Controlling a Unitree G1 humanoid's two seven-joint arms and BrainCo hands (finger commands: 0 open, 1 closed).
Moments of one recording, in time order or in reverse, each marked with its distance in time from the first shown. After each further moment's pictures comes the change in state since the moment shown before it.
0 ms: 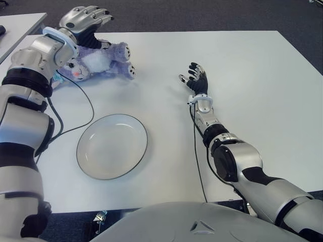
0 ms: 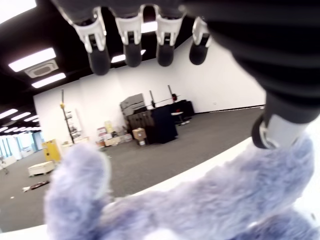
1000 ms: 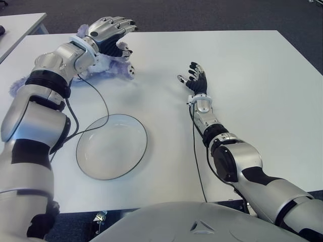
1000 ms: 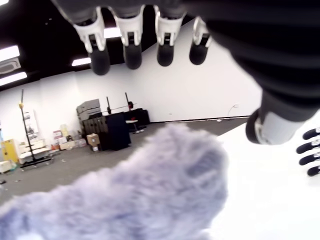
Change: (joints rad) left arm -0.001 -0.116 0.001 0.061 -0.005 -0.130 0.046; right arm -0.001 0.000 0.020 -0.001 -0.011 0.008 -0.019
